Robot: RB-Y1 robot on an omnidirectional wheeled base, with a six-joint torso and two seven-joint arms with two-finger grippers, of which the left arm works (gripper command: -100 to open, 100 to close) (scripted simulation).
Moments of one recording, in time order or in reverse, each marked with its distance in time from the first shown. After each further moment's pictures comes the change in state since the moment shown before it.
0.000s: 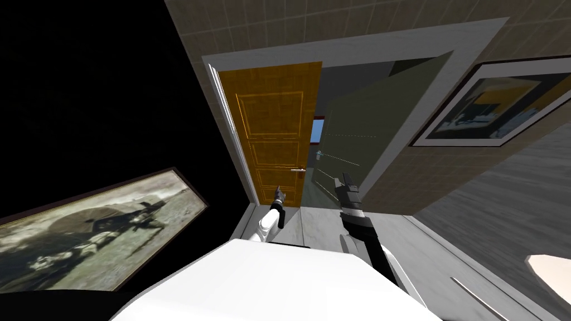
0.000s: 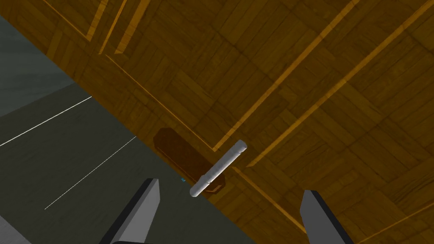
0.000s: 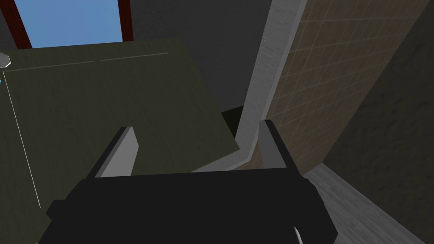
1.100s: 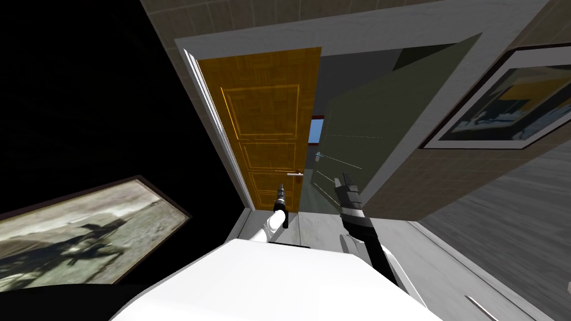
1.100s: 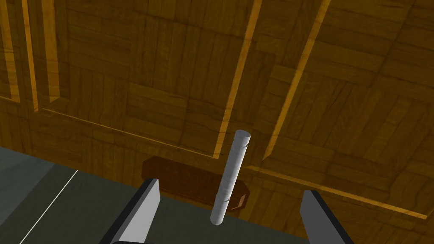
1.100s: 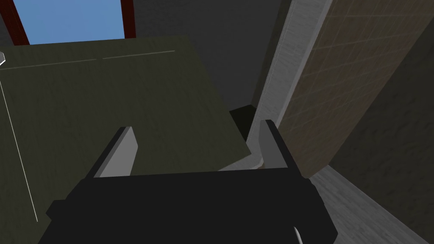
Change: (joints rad) arm -0.106 -0.035 -0.085 0.166 -0.232 0.191 -0.153
